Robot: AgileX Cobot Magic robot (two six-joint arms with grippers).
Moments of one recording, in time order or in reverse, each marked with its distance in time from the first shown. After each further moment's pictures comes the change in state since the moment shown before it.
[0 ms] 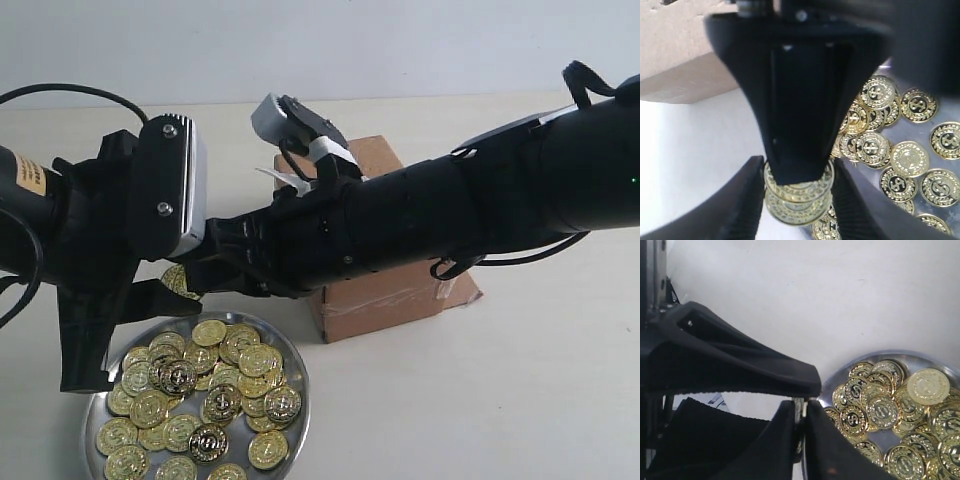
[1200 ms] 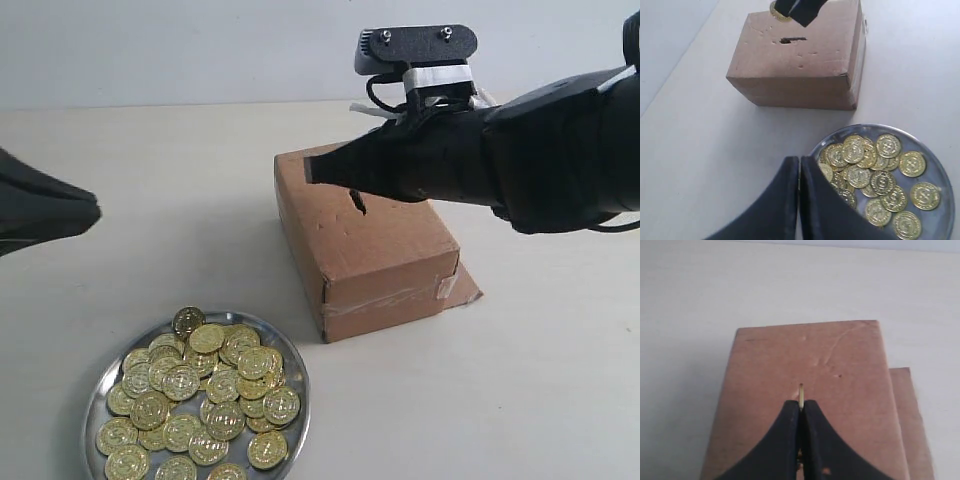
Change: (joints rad) left arm -0.004 -0.448 0.048 0.122 0.066 -0.494; right arm 0.004 -0.101 -0.001 -0.118 -0.890 -0.053
